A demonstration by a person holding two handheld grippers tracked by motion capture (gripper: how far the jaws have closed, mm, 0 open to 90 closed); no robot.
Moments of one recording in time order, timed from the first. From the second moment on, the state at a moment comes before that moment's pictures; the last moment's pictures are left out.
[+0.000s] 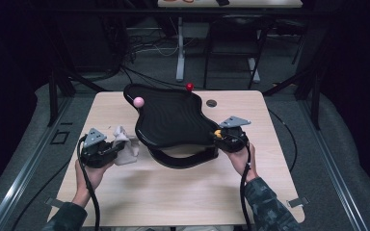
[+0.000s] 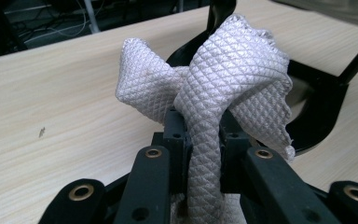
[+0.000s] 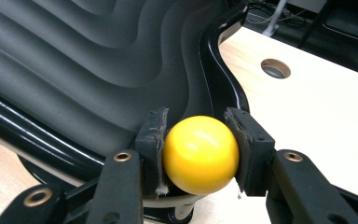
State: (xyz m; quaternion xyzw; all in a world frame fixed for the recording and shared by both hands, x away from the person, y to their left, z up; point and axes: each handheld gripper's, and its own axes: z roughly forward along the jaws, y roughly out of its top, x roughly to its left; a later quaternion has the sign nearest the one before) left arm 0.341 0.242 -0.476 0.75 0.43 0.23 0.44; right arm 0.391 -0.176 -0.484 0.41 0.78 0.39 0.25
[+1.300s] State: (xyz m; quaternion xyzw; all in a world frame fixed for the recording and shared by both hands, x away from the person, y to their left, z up) left arm 0.367 0.195 -0.398 0.80 0.38 0.25 0.38; right arm 0.392 -0.176 -0.485 0.42 0.78 0.38 0.26
